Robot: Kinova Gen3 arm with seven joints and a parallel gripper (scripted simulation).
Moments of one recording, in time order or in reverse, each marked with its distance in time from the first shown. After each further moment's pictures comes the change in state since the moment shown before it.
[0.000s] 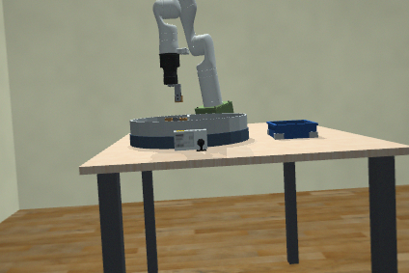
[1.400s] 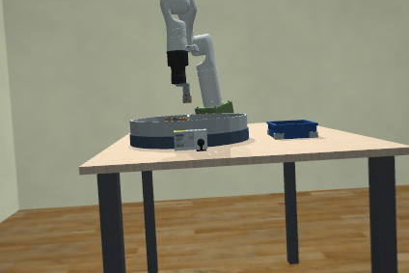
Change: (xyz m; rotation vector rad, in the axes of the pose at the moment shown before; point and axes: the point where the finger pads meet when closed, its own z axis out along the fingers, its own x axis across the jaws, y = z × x) arm 0.089 -0.044 0.003 0.000 0.006 -0.001
